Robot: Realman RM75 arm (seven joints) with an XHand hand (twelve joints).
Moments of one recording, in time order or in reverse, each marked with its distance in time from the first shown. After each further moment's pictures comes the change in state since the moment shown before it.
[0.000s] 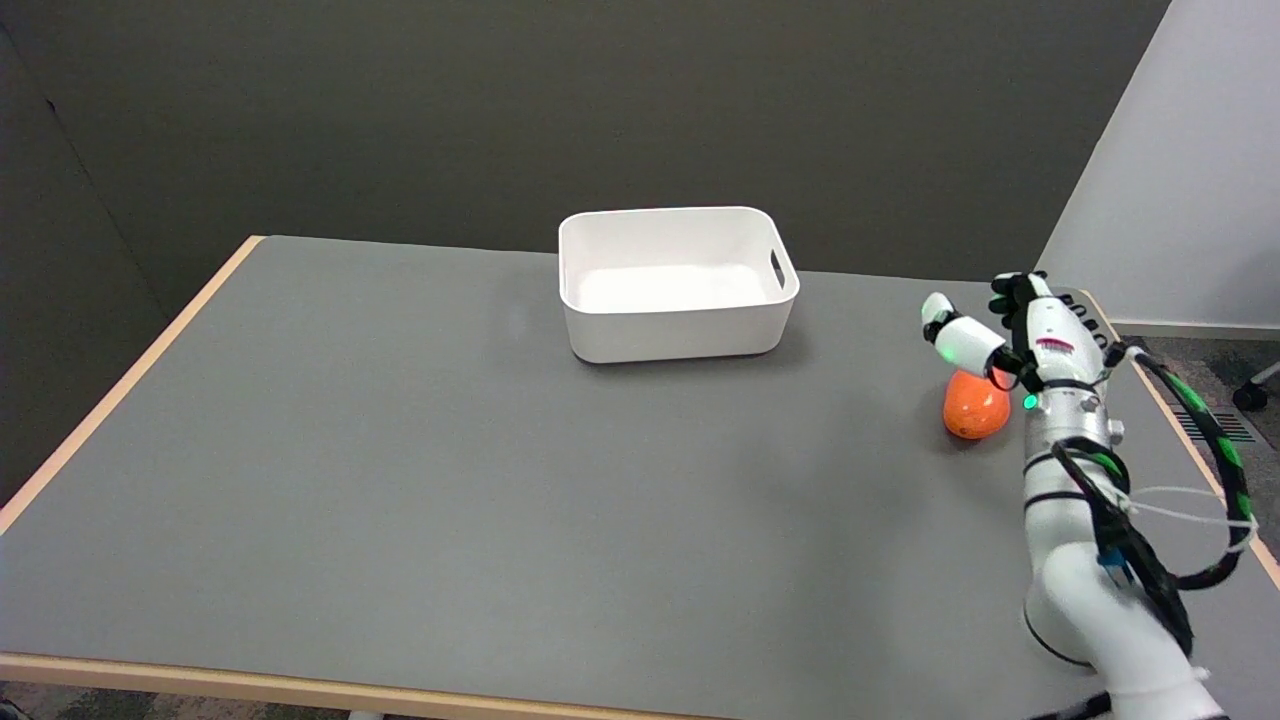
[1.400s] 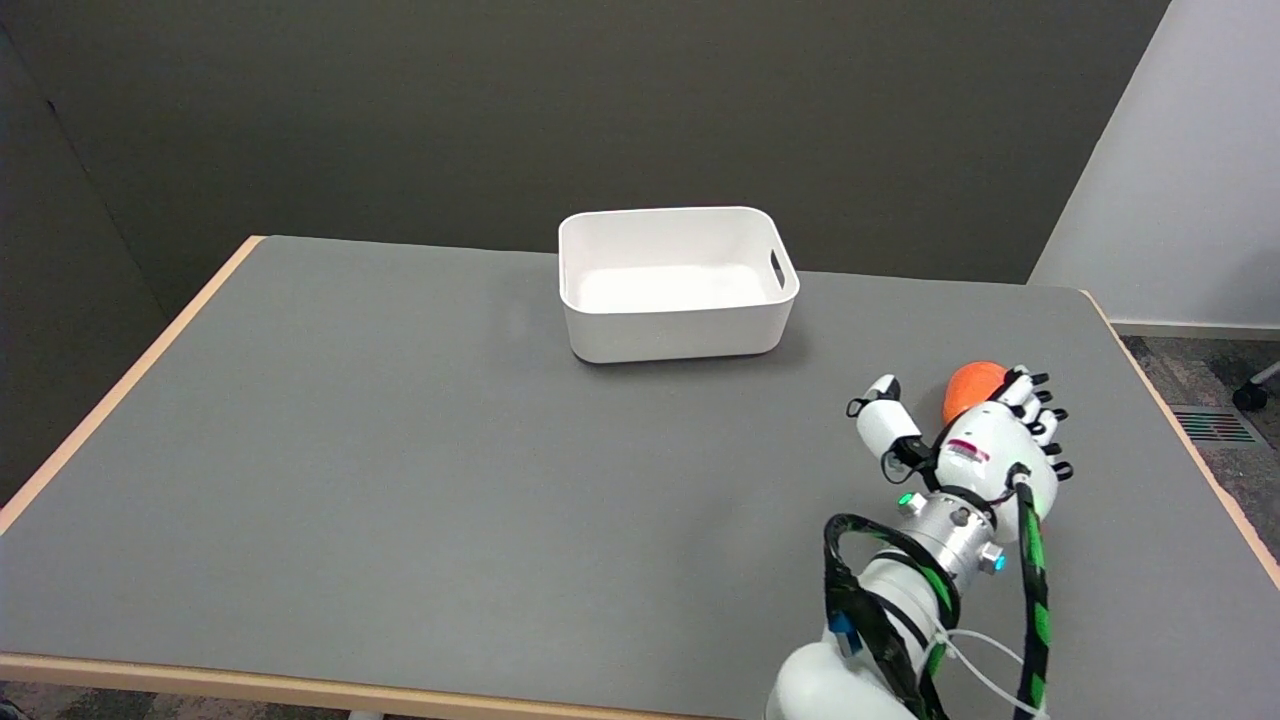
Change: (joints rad) arm 0.159 -0.187 -0.749 0.057 -0.071 1.097 -0.287
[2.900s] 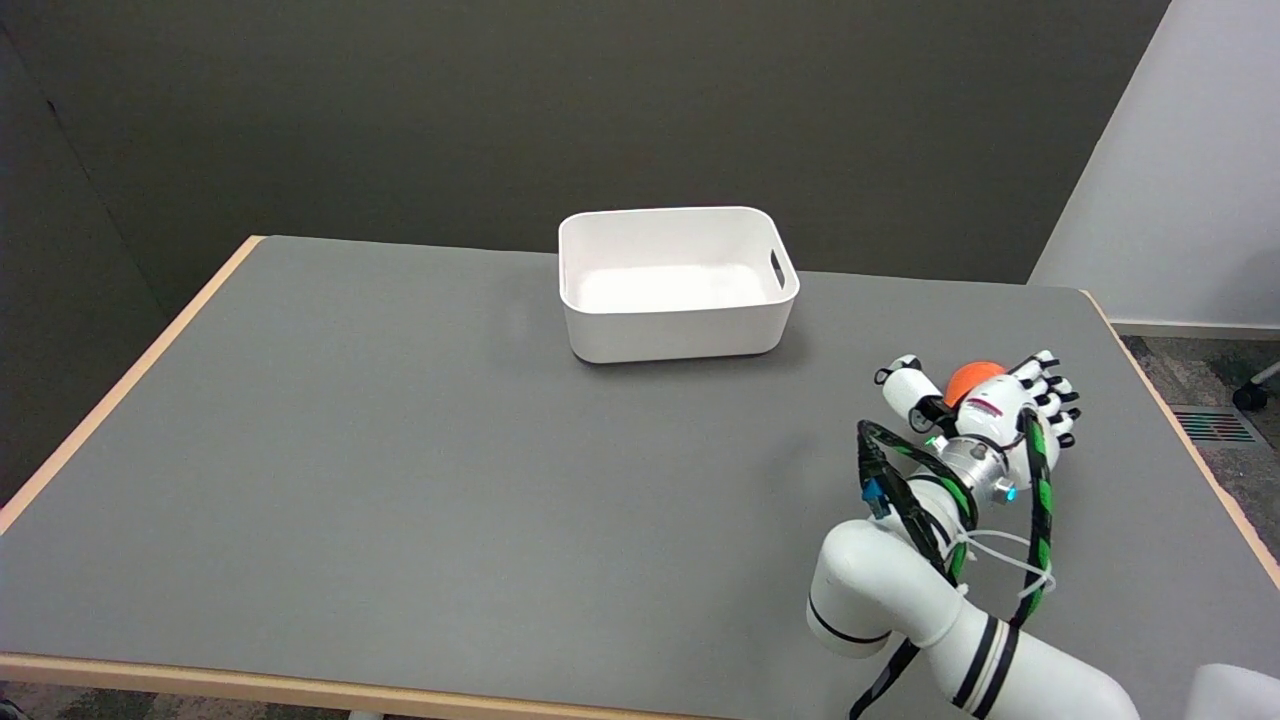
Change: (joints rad) arm 0.233 0.258 -0.049 0.139 0.480 0.032 0.095
